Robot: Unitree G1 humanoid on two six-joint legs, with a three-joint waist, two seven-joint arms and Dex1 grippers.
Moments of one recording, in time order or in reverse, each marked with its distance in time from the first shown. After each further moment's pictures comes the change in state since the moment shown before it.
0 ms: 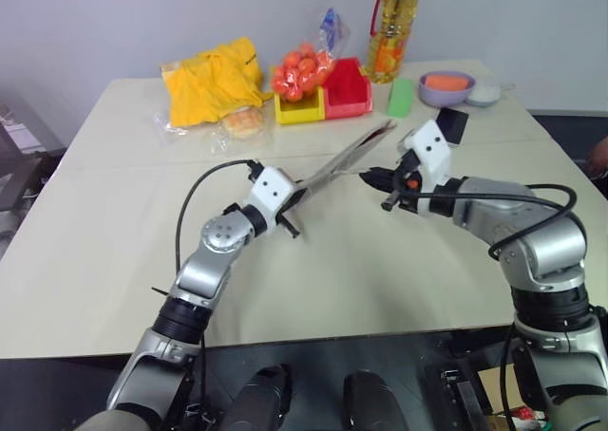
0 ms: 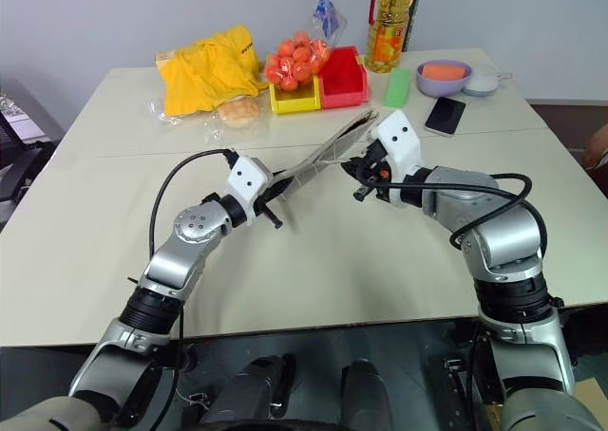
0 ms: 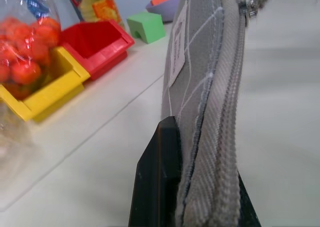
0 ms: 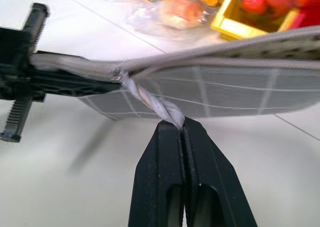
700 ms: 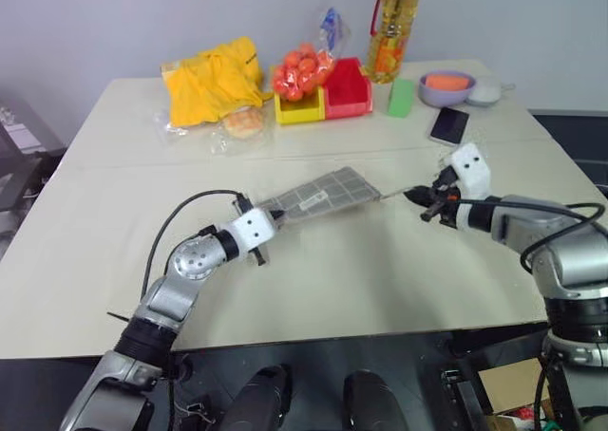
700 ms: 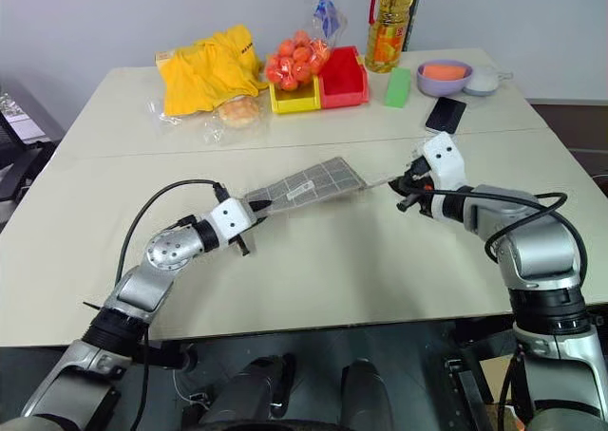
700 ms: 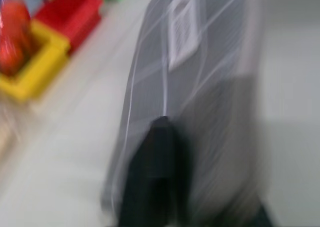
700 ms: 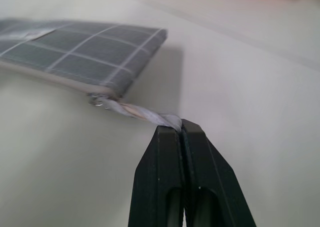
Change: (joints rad) left arm 0.175 0.172 0.028 0.027 0.025 -0.126 -0.129; right arm 0.173 -0.147 -0.071 0.122 -0.033 -0.077 0.076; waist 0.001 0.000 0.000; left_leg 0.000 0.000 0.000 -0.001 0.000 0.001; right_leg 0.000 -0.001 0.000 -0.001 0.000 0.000
